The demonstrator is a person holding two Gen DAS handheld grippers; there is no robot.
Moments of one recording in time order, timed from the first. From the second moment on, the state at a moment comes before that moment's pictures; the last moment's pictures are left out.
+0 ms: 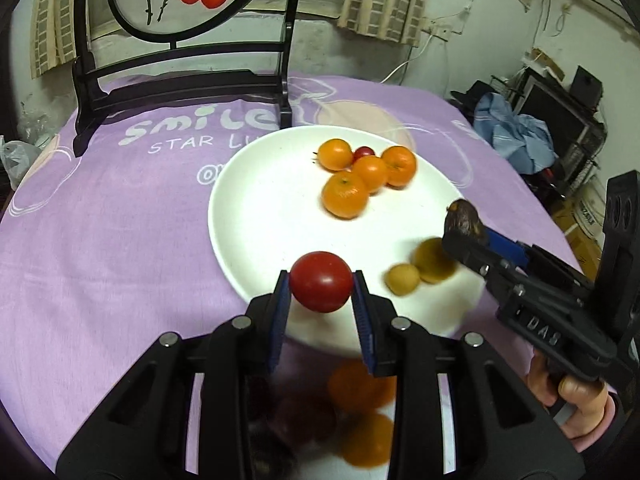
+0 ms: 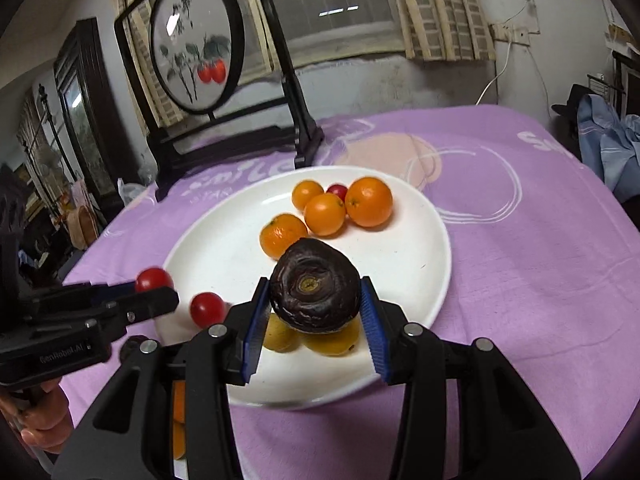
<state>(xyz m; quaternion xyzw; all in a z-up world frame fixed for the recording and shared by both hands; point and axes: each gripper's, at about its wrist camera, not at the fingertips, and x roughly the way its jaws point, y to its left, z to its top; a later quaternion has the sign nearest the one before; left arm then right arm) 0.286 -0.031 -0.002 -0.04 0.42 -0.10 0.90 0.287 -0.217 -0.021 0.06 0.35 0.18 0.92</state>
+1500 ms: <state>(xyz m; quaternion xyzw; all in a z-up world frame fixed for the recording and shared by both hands) 0.171 0.057 0.012 0.01 0.33 0.08 0.94 0.189 -0.125 -0.047 -0.07 0.42 0.29 0.86</state>
